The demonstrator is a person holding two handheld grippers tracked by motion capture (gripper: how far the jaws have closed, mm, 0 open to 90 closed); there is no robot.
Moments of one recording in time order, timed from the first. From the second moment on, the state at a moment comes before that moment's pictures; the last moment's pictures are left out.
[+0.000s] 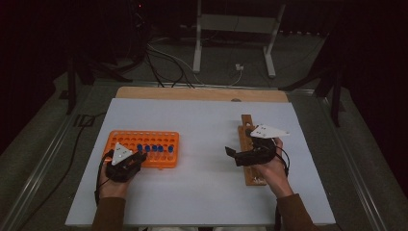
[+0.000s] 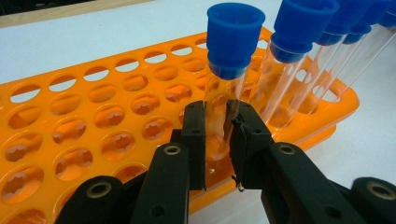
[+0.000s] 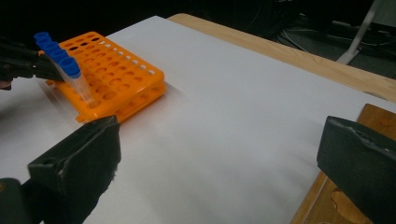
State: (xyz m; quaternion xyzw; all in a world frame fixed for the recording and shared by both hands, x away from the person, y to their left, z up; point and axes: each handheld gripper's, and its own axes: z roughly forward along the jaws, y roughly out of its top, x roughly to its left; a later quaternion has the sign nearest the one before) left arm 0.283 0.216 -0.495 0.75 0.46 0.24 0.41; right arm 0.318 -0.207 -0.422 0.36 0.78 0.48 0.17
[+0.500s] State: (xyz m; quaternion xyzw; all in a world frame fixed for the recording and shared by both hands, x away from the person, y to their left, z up) left arm 0.282 0.224 -0.491 0.73 0.48 0.21 0.44; right arm 0.318 -0.218 -0.422 0.37 0.77 0.48 0.18
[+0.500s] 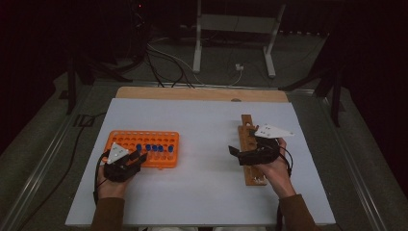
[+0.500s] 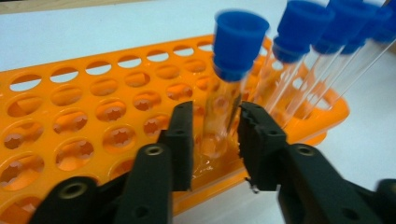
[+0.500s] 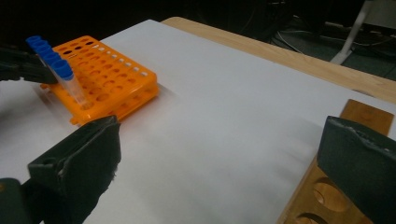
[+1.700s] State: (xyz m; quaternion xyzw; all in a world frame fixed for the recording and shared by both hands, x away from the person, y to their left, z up) left arm 0.249 0.257 -0.451 0.65 0.47 0.30 0.52; right arm 0.280 -0.290 -0.455 0.42 0.70 0.51 0.26
